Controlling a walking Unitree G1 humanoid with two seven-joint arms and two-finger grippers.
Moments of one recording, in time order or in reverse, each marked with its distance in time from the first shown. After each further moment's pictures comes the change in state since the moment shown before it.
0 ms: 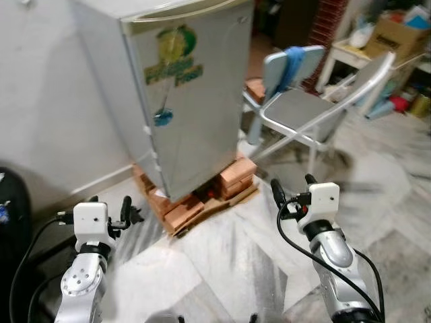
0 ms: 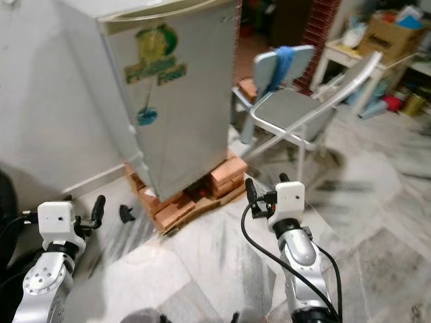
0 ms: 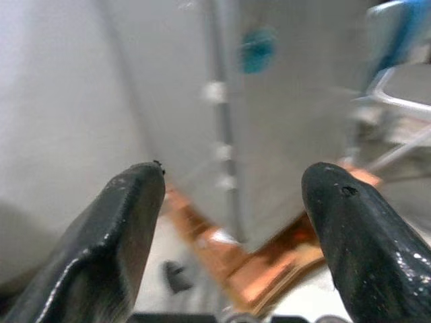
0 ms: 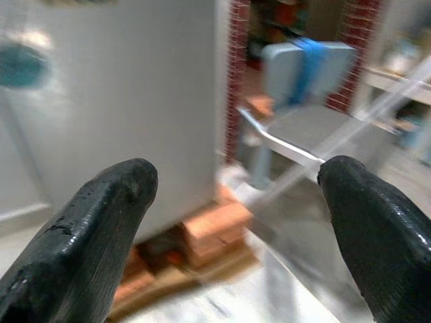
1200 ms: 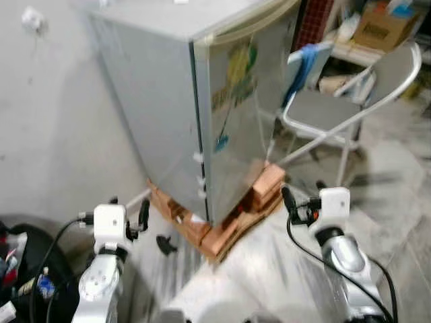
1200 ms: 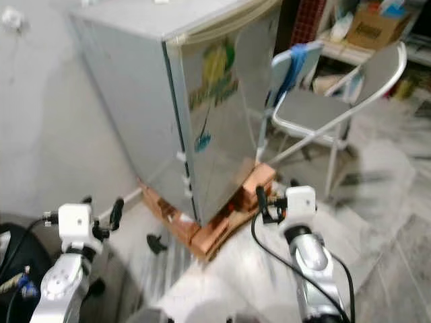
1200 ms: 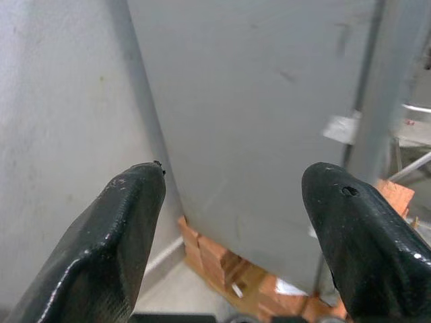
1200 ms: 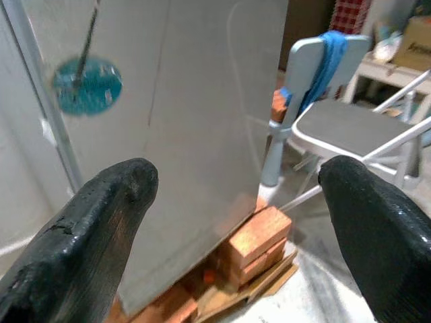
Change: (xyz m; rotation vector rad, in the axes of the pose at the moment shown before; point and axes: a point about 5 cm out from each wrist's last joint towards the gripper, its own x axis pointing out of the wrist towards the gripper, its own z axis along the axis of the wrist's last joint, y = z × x) left arm -0.006 -0.004 -0.002 0.026 0.003 -0.013; right arm 0.000 0.003 0.000 0.004 0.008 0.015
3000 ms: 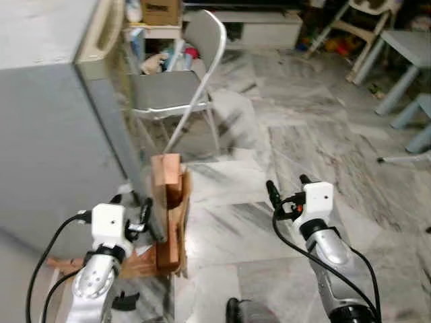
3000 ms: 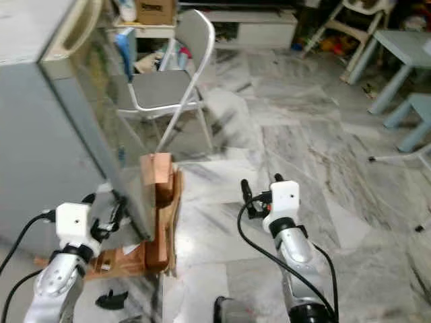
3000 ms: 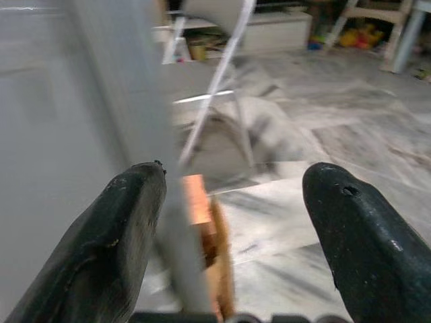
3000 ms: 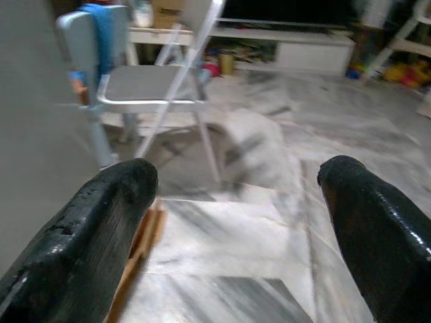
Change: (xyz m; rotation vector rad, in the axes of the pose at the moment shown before) left arm -0.003 -0.006 0.002 -0.035 -0.016 -0.105; right arm 0.009 0.017 0.001 0.008 0.005 0.066
